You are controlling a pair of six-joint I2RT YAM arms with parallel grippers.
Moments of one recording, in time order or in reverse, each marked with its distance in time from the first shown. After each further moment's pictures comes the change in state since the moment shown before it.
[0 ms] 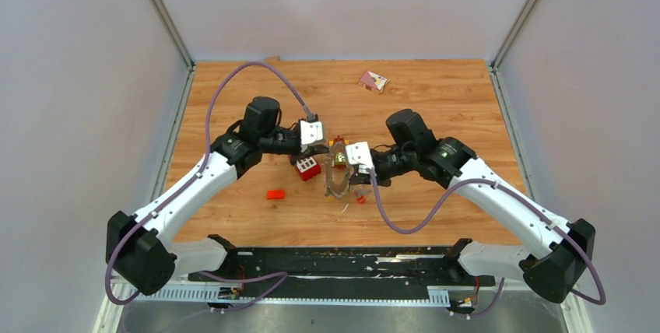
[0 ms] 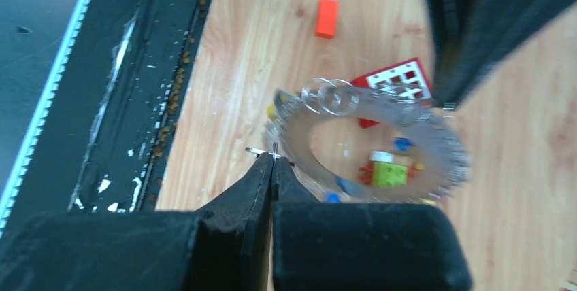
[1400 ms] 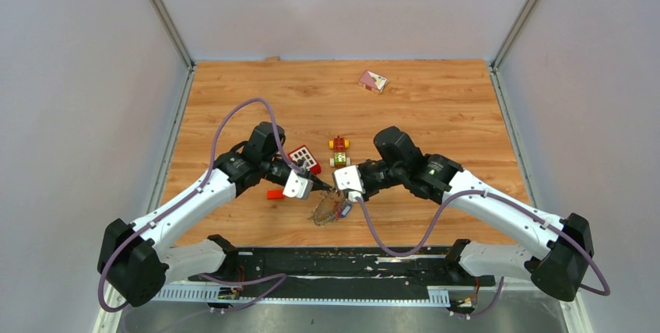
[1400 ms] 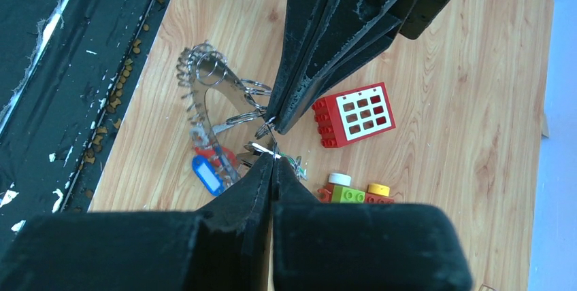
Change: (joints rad) left arm -0.077 -0.088 -0.194 -0.102 0.324 0.531; right arm 0.133 -0.035 -0.143 0.249 0.169 -0.093
